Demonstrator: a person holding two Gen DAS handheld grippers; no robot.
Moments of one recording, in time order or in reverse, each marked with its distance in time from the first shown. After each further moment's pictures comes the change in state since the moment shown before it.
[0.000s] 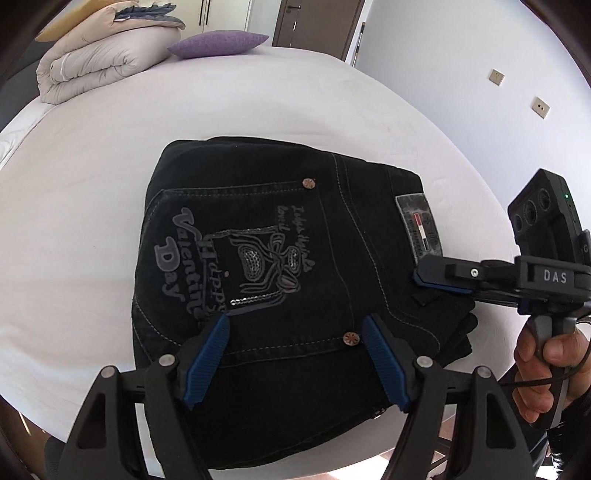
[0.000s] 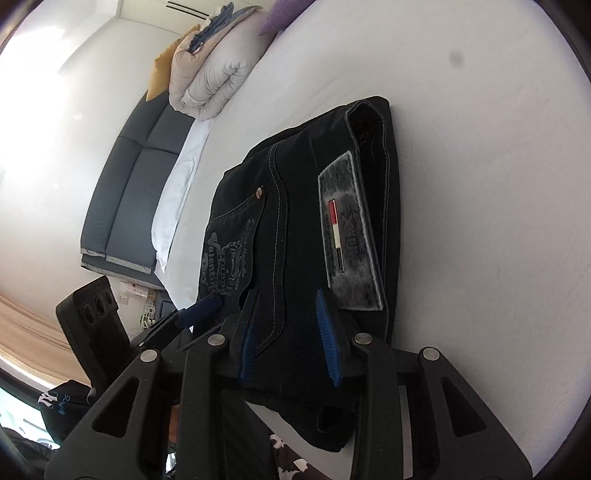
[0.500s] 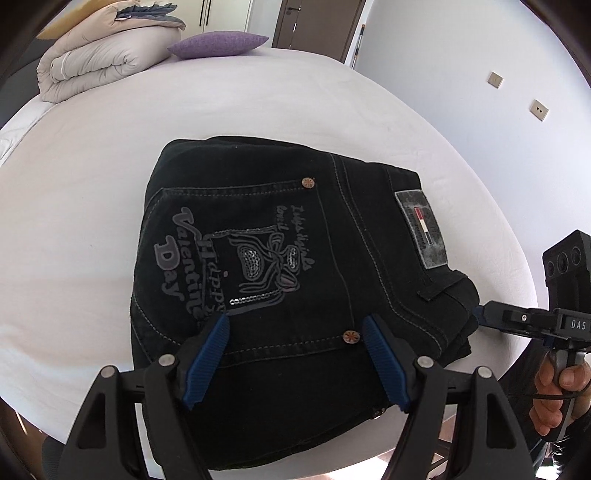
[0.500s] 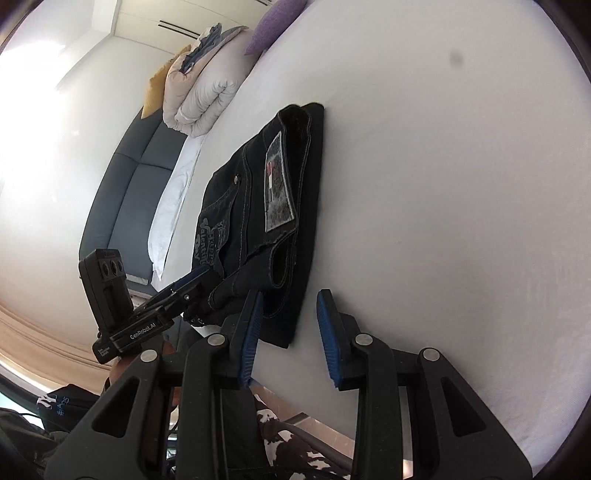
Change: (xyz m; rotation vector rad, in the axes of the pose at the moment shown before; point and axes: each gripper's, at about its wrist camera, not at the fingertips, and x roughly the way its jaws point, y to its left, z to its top) left arm 0.000 0.000 0.000 -0.007 -0.009 -0.015; right arm -0.066 -0.030 -0.050 0.042 -0.070 -0.034
